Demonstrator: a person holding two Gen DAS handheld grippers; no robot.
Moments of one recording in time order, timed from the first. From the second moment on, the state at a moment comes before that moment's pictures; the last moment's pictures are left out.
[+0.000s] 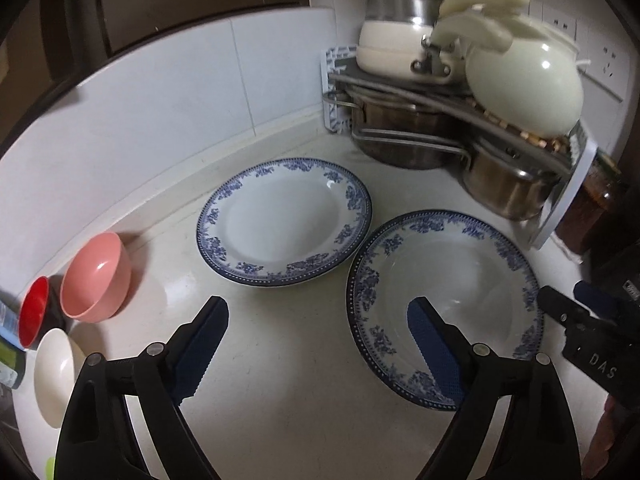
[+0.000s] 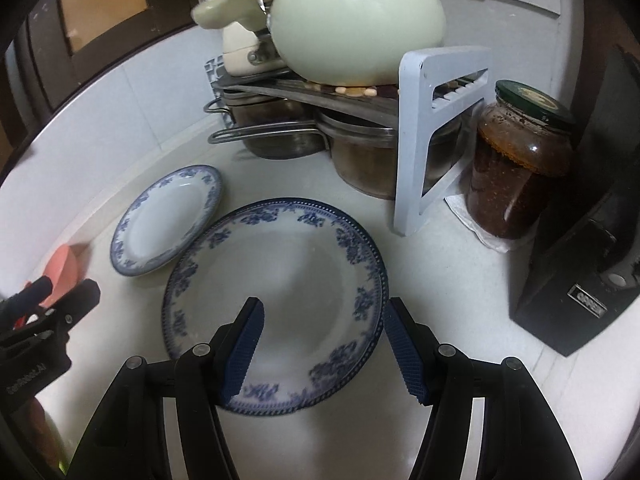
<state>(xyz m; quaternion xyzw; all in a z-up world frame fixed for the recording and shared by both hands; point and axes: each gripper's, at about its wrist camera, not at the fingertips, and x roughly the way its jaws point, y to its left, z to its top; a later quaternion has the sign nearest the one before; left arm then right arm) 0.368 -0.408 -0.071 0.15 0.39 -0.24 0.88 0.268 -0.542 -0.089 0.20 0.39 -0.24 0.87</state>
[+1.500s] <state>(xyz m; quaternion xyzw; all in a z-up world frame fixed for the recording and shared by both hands) 0.411 -0.465 -0.153 0.15 0.50 -0.28 0.81 0.306 -0.593 -0.154 0.21 0.44 -0.26 0.83</state>
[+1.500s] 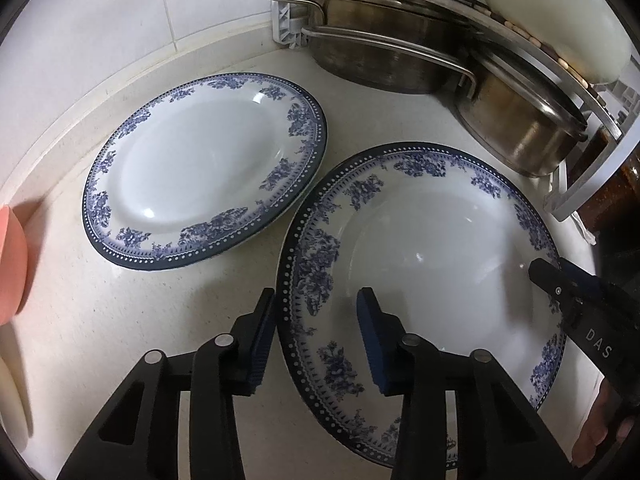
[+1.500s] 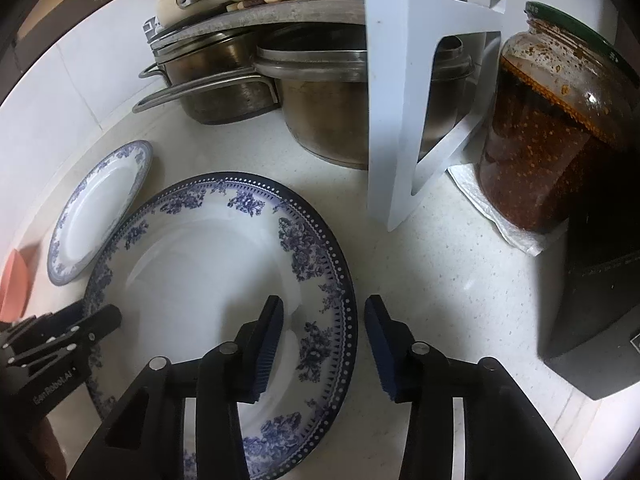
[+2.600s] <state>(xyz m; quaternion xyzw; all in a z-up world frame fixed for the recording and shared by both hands) 0.379 -0.378 -0.098 0.10 0.48 -0.23 0.84 0.286 -0.533 -0.102 0.17 0.43 -0.24 0.86</state>
